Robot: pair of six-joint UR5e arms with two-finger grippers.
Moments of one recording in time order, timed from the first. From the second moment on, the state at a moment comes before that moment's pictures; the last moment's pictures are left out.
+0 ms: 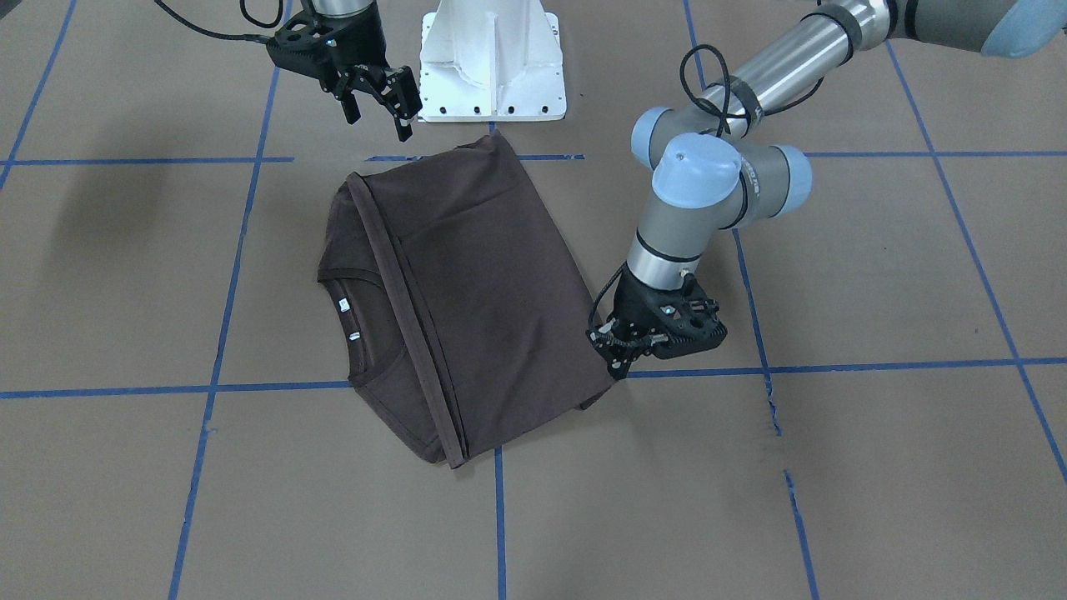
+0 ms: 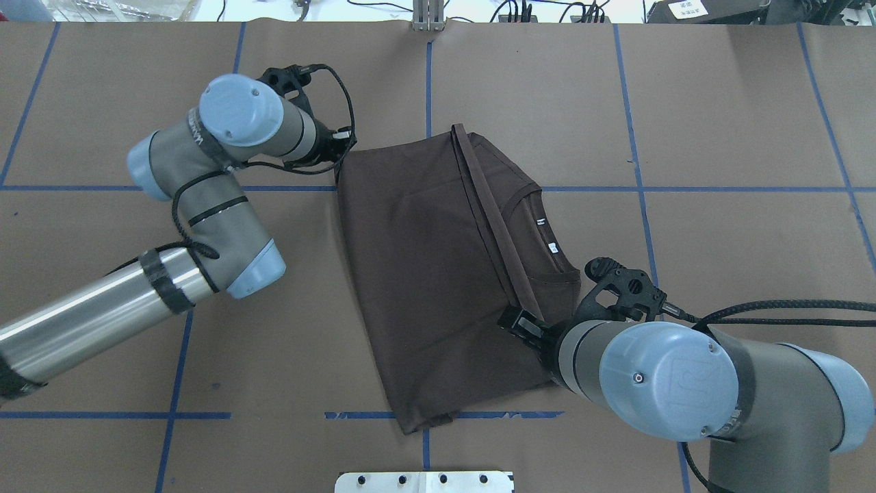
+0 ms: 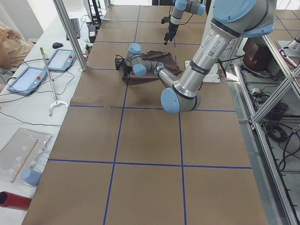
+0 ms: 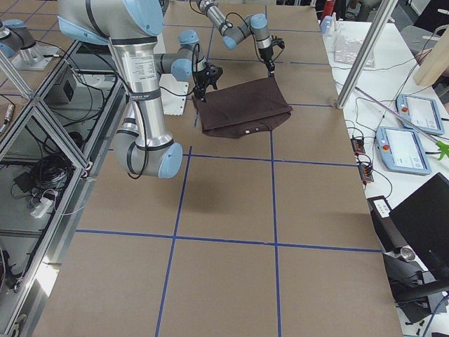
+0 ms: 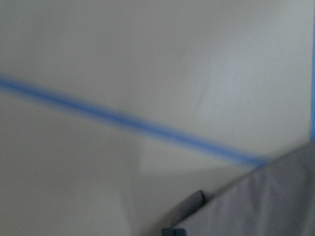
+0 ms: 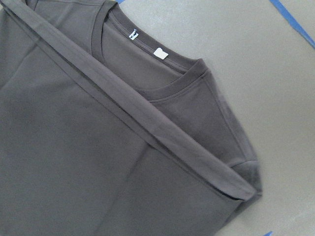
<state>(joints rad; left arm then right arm) -0.73 -2.30 -1.28 -2.14 -1.77 -1.44 0.25 -1.23 2.26 -1.74 1.51 1.97</state>
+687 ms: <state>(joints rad) -0.82 -2.43 -1.04 -2.33 -1.78 -1.38 0.25 -1.22 2.25 -1.74 1.52 1.96</state>
